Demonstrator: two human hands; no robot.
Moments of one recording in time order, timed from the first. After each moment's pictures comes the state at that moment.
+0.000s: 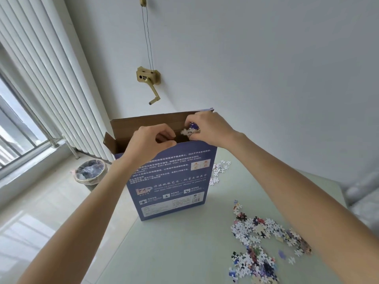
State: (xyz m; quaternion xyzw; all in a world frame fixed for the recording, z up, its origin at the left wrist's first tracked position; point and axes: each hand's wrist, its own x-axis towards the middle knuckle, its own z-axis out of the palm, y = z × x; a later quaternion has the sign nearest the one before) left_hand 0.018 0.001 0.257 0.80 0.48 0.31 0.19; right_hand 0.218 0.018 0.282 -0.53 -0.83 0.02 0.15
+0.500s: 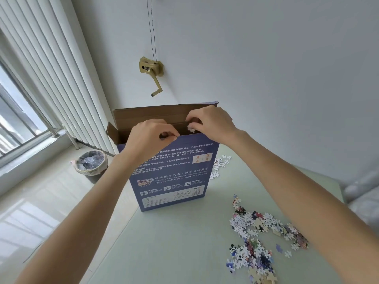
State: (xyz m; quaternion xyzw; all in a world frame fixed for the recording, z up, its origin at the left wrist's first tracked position) left_hand 0.014 -0.007 0.252 0.85 0.45 0.28 0.02; right_hand 0.213 0.011 0.280 -0.54 -0.83 0.00 0.17
